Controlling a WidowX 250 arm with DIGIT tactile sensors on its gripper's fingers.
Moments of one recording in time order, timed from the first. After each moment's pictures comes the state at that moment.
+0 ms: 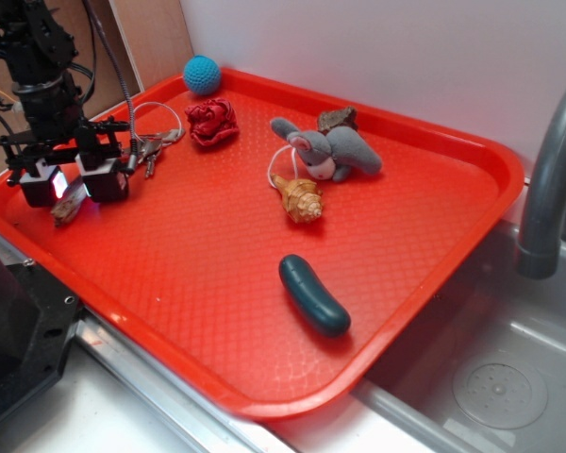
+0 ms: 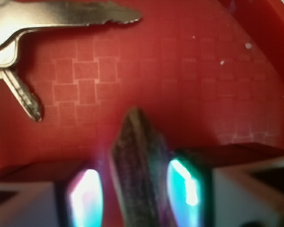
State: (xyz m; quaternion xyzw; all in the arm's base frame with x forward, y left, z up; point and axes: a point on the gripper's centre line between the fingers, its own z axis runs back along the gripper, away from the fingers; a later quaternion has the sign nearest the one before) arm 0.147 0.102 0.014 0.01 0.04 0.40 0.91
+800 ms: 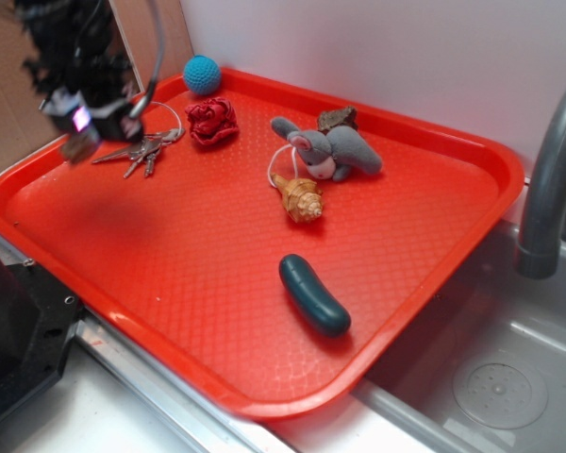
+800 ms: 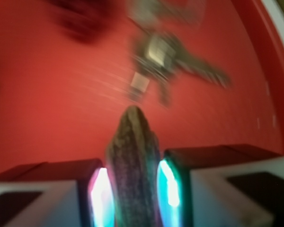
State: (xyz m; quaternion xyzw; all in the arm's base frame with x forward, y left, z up) arm 0.187 0.038 0.102 -0.04 -0.04 0.10 0.99
